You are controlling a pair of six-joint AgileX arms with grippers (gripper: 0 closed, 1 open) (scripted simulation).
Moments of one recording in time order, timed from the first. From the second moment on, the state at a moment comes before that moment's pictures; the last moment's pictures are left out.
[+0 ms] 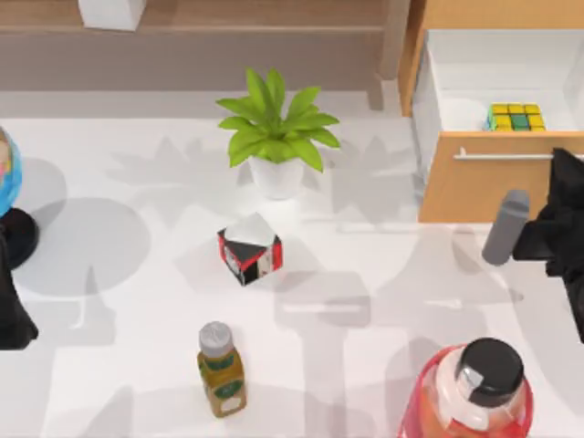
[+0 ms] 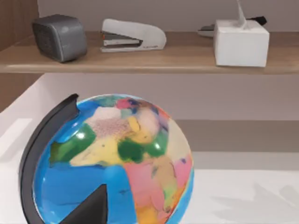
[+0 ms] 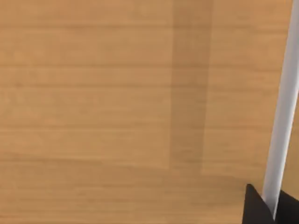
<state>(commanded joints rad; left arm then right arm) 0.00 0.00 0.00 0.00 0.00 0.00 0.30 2.02 0.34 1.66 0.33 -1.55</state>
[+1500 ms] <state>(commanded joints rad) 0.00 0.00 0.00 0.00 0.00 0.00 0.32 2.00 0.27 1.71 0.35 -1.55</state>
